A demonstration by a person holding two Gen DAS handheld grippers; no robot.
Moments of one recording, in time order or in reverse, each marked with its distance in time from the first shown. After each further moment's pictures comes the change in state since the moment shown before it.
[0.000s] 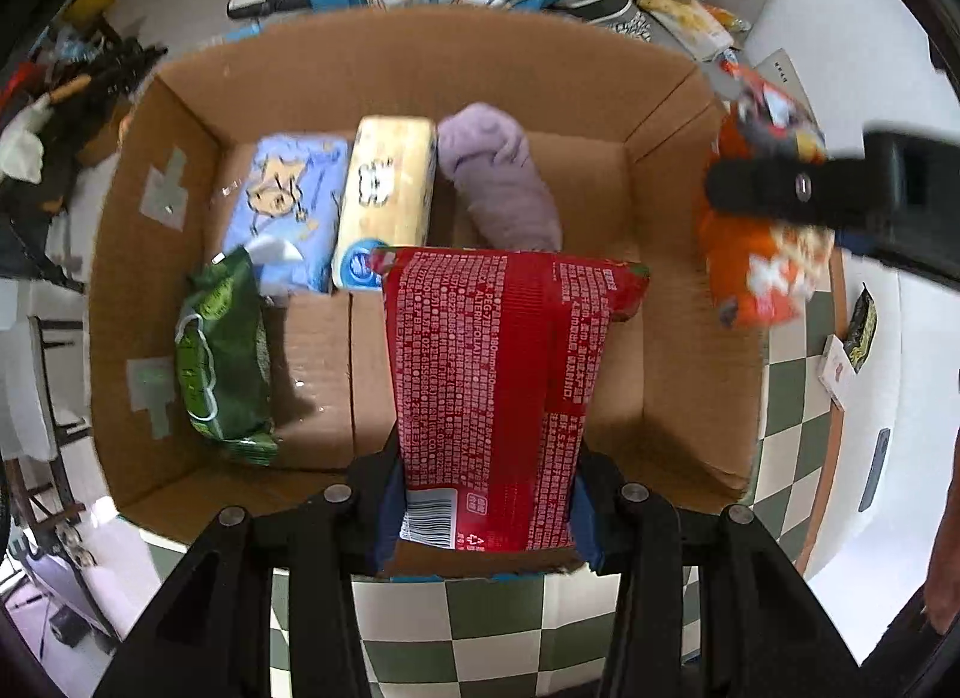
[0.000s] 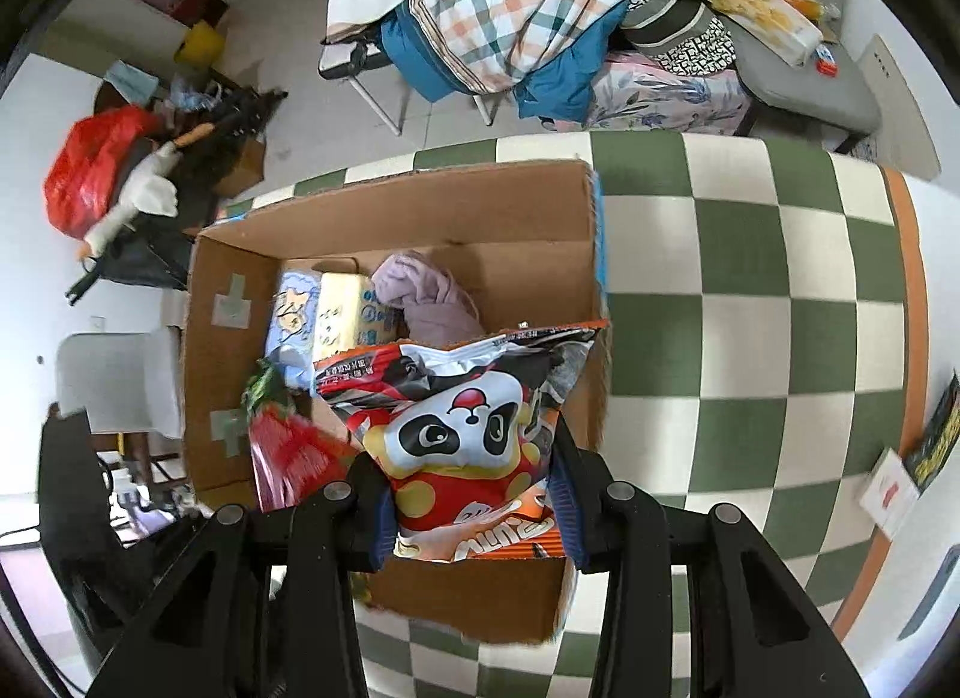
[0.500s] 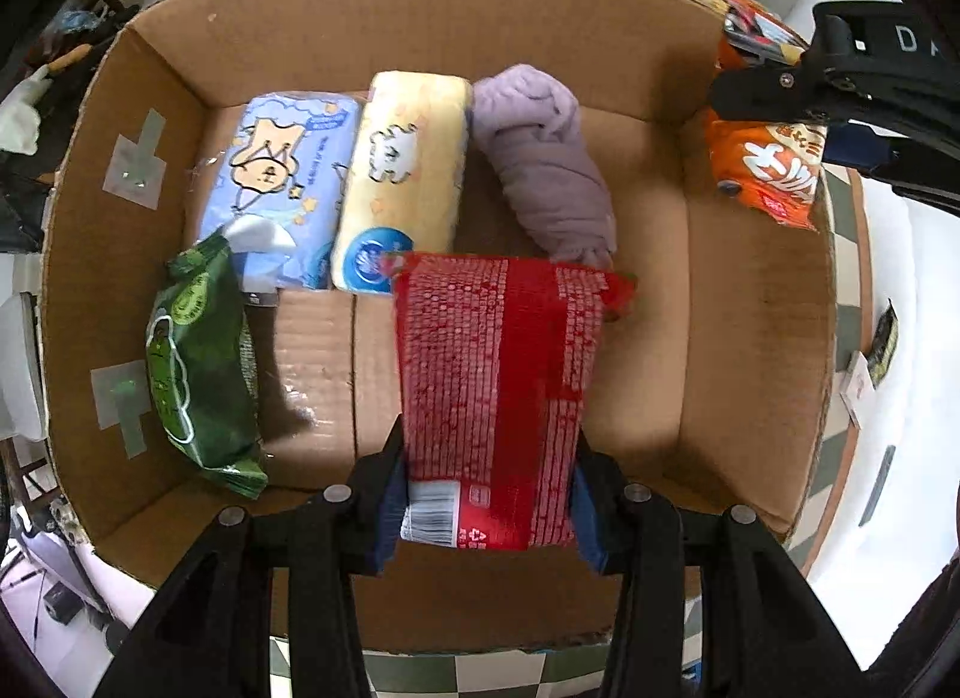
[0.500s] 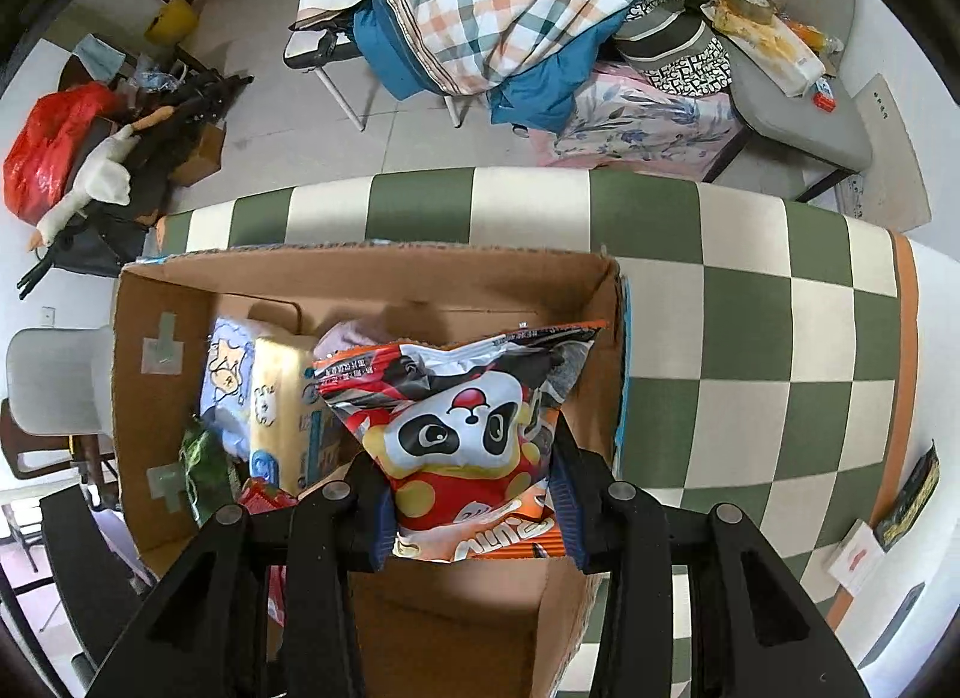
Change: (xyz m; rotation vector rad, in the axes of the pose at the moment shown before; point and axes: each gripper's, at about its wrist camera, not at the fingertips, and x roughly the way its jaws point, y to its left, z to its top) left arm 0.029 0.010 0.018 -0.045 0.059 0.010; right arm 0.046 0.008 0.058 -0.030 0.010 -0.124
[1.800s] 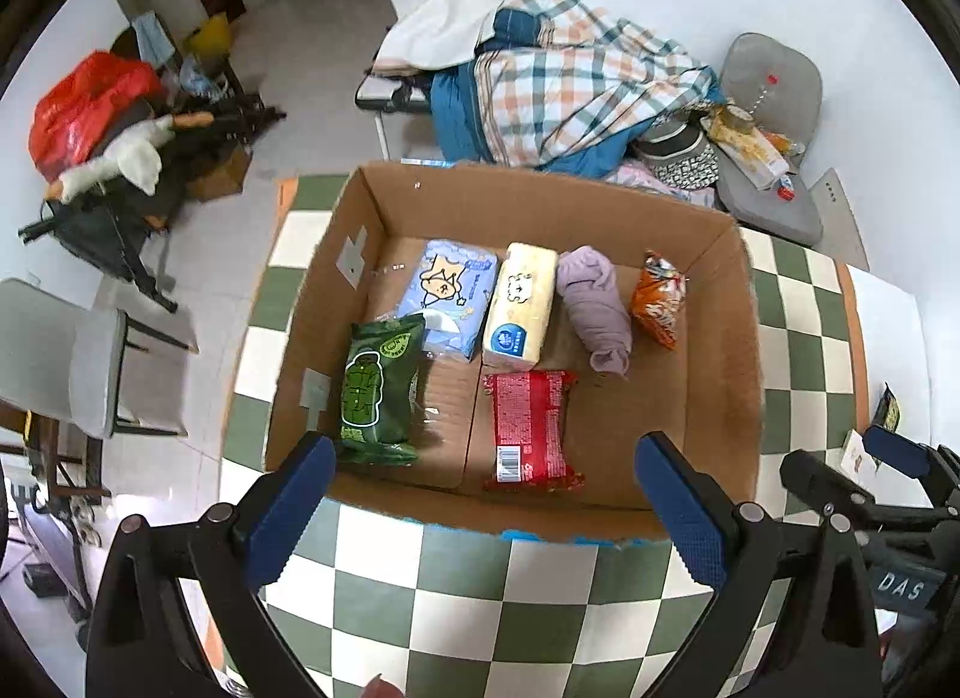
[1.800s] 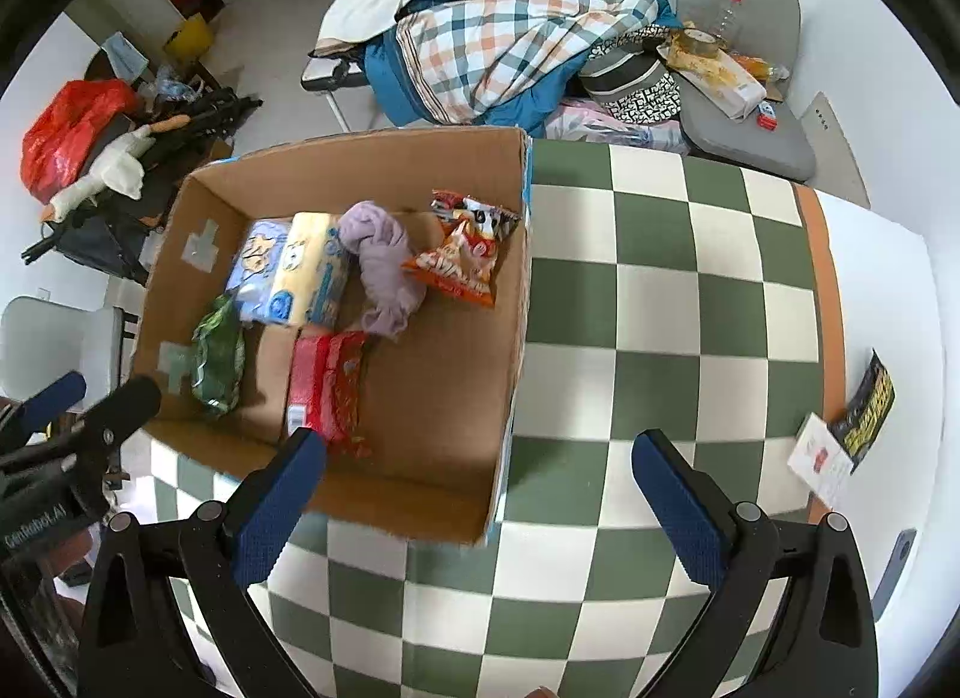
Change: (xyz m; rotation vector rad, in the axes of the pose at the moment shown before) left arm -0.126 0.012 -0.070 -0.080 -0.382 0.154; right arm -0.091 -0.017 -0.157 -0.043 -0.151 -0.049
